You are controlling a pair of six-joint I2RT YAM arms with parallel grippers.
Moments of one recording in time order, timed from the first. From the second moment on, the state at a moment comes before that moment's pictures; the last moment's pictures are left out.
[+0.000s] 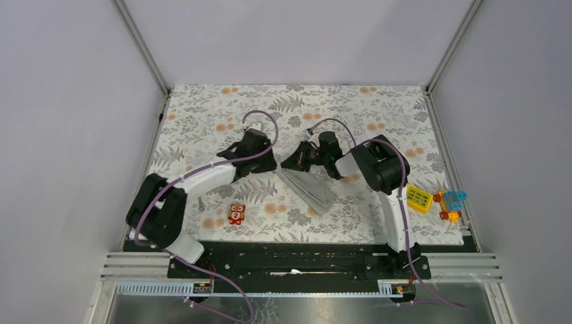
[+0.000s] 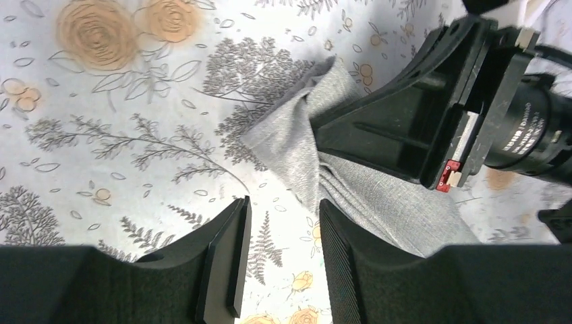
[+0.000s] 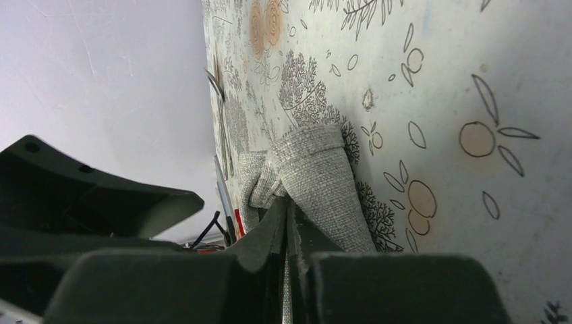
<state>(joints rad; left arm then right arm) -0.59 1.58 0.96 -0.21 -0.12 -0.63 0.50 2.25 1.06 0.76 -0.74 1.11</state>
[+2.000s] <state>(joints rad) -0.49 1.75 0.94 -0.08 0.04 -0.63 0.50 2.16 1.20 0.32 -0.65 0.85</state>
